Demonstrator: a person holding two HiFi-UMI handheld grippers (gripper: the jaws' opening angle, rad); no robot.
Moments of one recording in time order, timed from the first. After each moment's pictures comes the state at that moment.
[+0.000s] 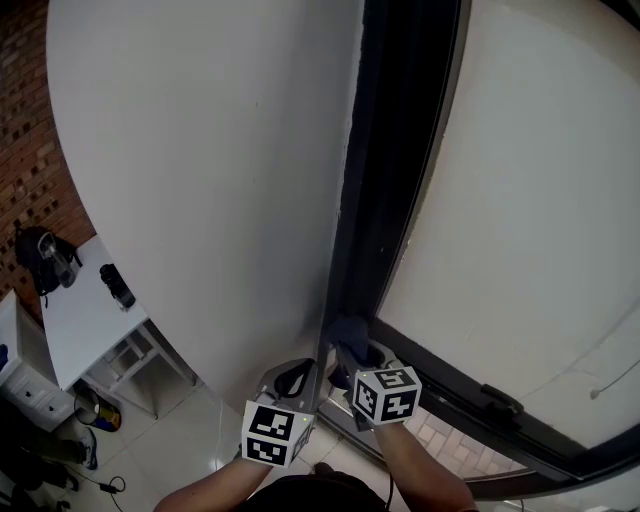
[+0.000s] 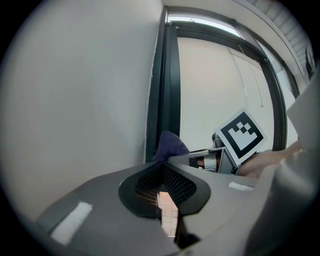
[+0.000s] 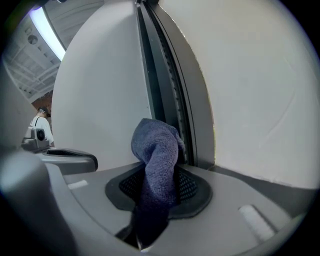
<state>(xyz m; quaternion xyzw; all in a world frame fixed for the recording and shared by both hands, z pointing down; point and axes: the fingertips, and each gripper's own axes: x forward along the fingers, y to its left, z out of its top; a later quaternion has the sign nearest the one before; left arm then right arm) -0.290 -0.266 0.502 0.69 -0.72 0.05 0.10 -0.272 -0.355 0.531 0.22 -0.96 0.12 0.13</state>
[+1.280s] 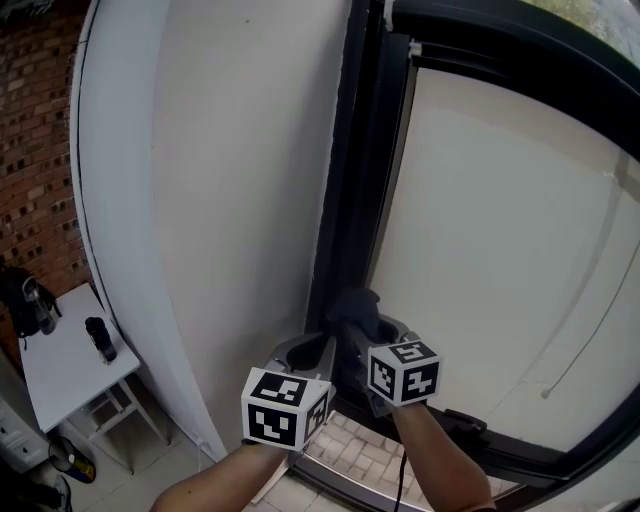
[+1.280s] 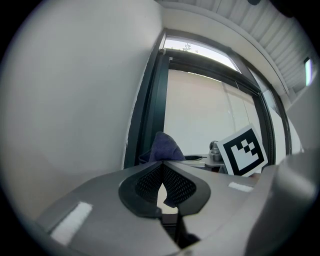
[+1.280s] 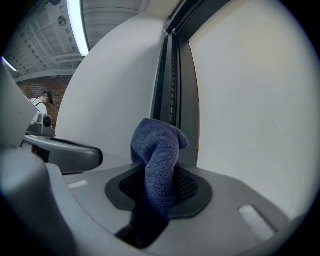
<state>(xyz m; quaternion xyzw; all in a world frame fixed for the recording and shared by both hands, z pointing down) -0.258 -0.290 0.305 0.74 -0.67 -0.03 0.03 -0.246 -0.371 0.318 0.25 -0.96 -0.03 0.06</state>
